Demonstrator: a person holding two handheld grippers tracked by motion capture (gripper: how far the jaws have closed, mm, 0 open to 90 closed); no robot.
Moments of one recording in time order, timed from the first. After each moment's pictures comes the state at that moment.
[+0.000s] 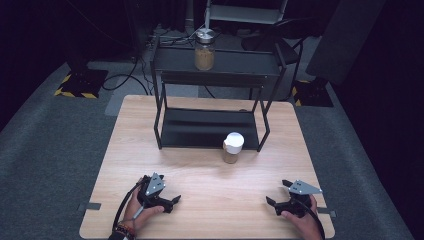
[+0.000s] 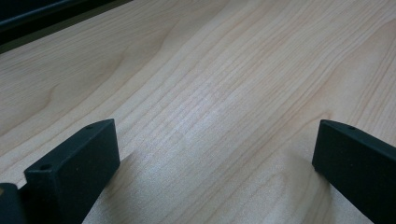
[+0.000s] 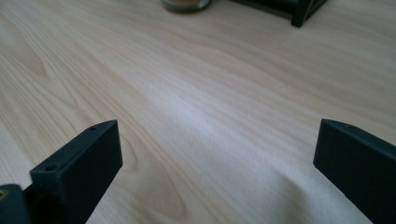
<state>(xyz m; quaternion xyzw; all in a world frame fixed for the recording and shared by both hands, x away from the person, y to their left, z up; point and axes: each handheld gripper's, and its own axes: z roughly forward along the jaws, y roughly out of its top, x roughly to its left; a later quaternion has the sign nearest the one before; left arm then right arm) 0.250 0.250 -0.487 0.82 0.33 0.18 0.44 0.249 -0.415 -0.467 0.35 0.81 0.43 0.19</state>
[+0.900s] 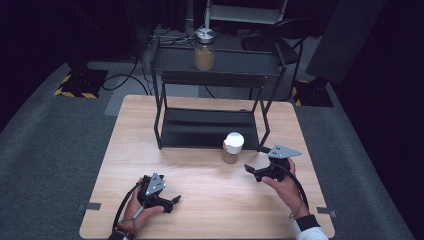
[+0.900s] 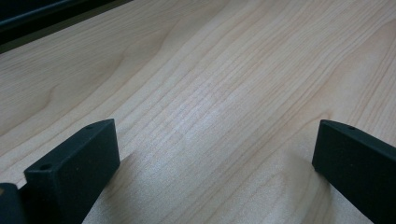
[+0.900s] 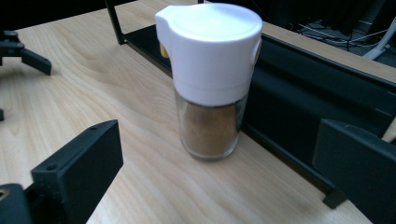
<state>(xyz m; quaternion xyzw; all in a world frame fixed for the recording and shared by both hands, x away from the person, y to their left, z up) 0.250 0.250 -0.487 0.82 0.33 0.18 0.44 0.339 -0.354 -0.412 0.28 0.81 0.48 0.18</state>
